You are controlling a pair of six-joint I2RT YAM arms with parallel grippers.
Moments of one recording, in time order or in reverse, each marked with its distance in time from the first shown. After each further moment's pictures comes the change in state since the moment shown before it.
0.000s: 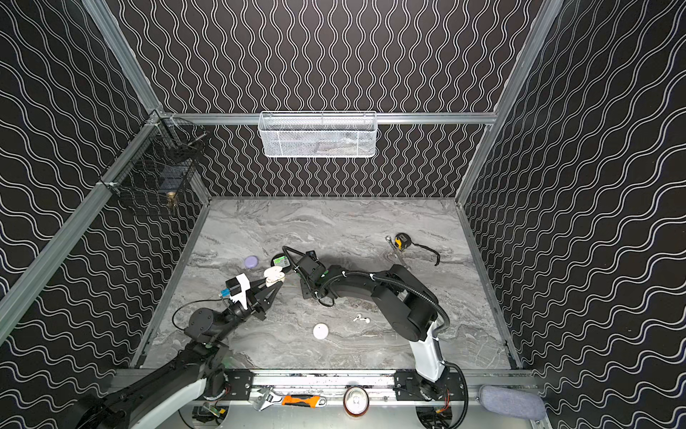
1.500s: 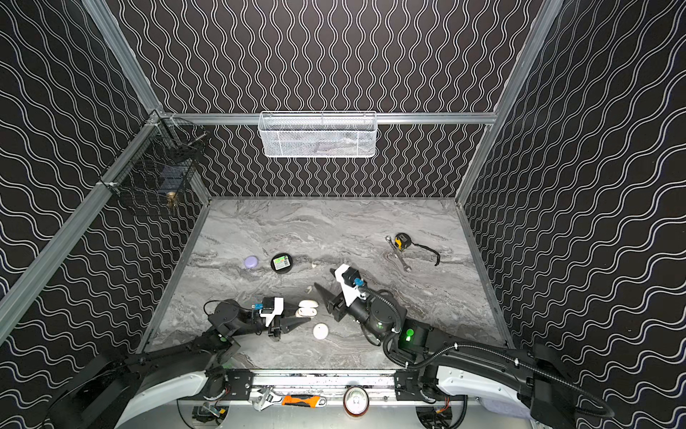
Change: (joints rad) left arm -0.212 0.293 0.072 0.052 0.328 0.161; right arm 0.169 -1.096 -0.750 0.762 0.108 -0.475
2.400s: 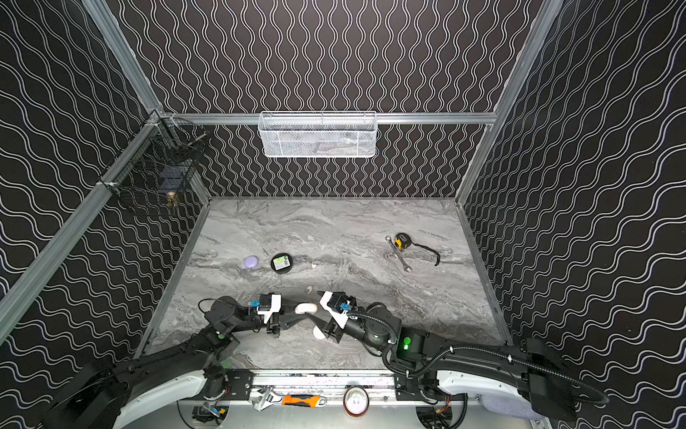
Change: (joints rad) left arm -0.031 -0.097 0.071 -0.115 0.030 0.021; right arm 0.122 0.013 -0.119 0.051 -0.147 -0.193
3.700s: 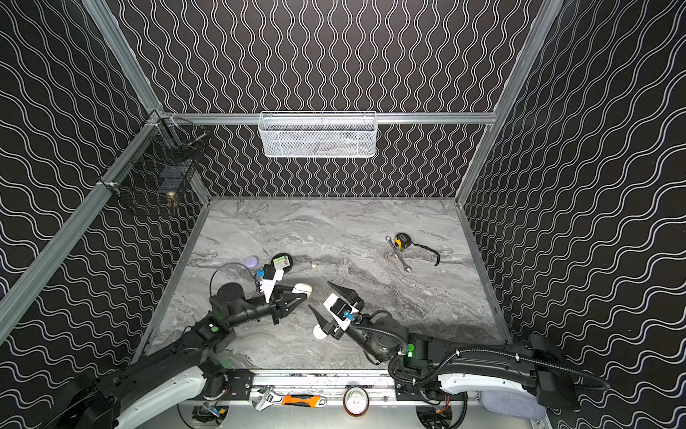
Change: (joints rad) left arm 0.074 -0.057 0.060 -0.338 -0.202 -0.333; right arm 0.128 -0.057 0.016 0.053 0.315 -0.159
